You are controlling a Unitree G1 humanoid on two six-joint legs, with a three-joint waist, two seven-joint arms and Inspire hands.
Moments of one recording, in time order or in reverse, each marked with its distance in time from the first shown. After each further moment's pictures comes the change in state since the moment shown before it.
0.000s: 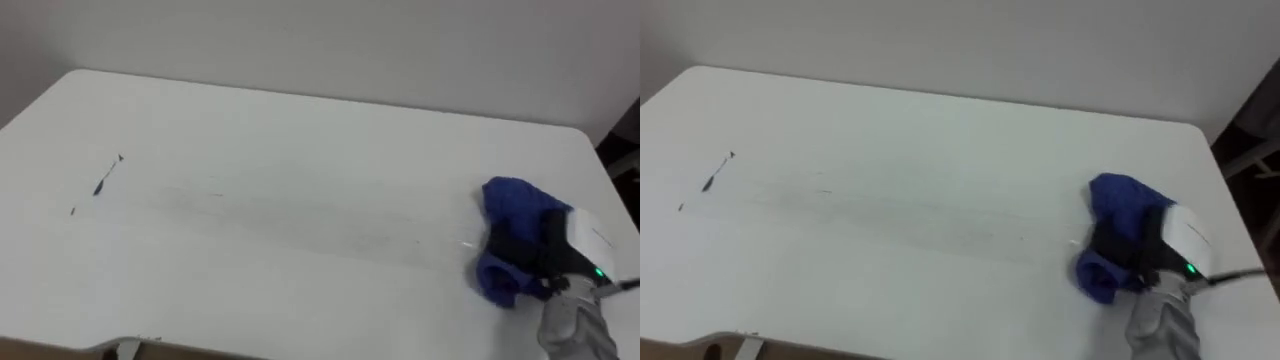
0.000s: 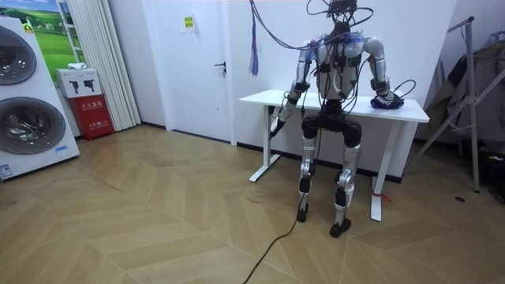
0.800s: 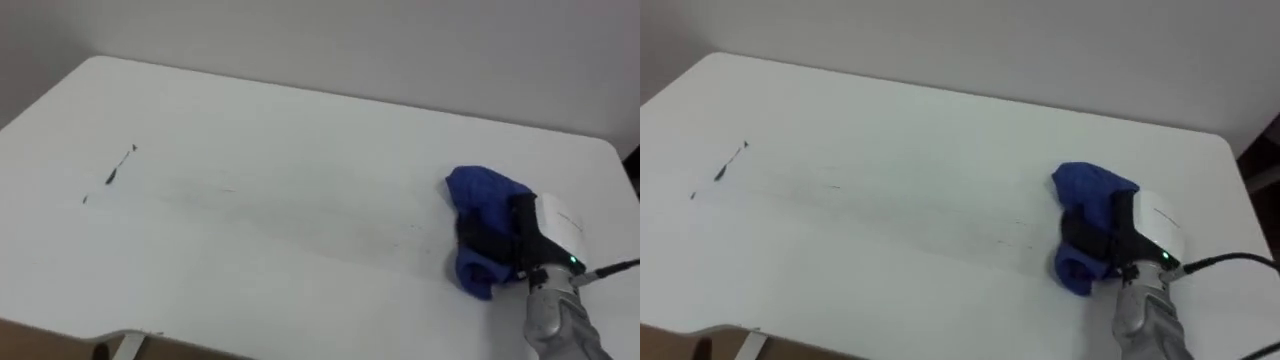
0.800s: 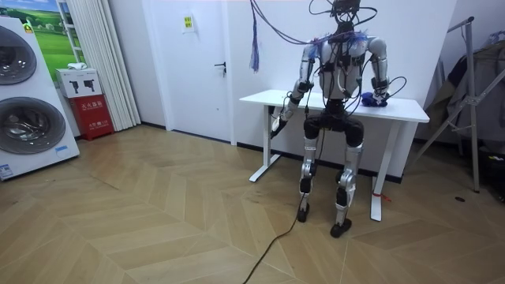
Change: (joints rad) left arm -0.022 0.000 0.007 -0.040 -0.012 -0.023 -0.005; right arm 0.069 -0.003 -0.133 0.146 0.031 -0.084 -0.077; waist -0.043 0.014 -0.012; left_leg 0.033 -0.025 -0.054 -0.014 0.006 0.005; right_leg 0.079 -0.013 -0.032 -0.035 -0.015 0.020
